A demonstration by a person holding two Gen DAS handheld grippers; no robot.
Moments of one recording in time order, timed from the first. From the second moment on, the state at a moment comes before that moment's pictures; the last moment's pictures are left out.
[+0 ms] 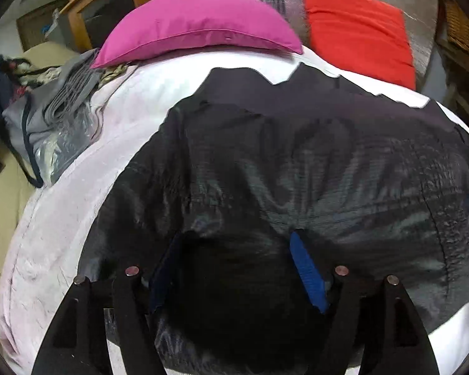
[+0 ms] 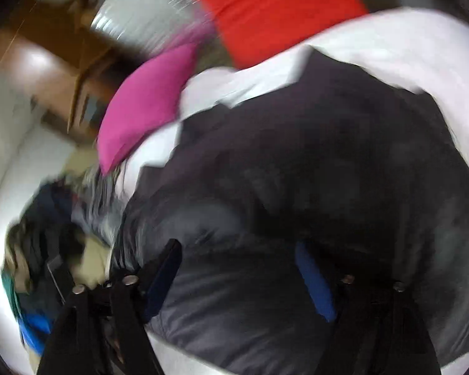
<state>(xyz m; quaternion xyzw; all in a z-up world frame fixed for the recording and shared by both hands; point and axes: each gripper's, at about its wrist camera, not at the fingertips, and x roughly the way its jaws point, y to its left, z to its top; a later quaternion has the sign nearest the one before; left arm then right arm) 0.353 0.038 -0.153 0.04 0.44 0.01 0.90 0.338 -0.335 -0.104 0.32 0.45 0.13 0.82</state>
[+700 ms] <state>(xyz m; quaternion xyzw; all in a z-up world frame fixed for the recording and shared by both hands) 0.342 0.001 -0.129 0.04 0.44 0.02 0.90 0.361 -0.298 -0.086 0.29 0.46 0.11 0.83</state>
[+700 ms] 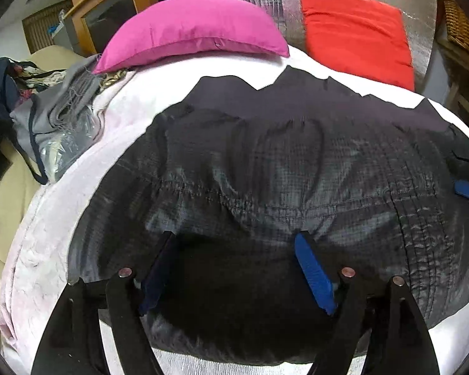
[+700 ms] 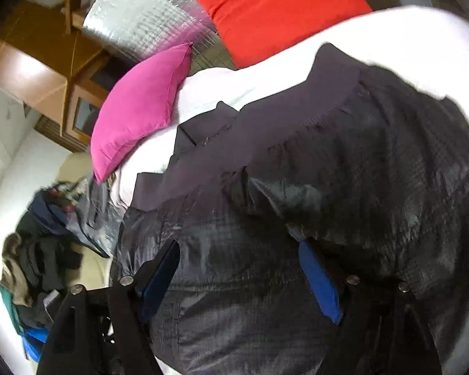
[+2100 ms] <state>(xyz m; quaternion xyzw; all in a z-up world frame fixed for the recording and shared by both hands) 0.314 0.124 -0.085 -0.07 0.39 0.01 0.92 0.272 -0.459 -0.059 0.28 0.44 0.04 0.85</state>
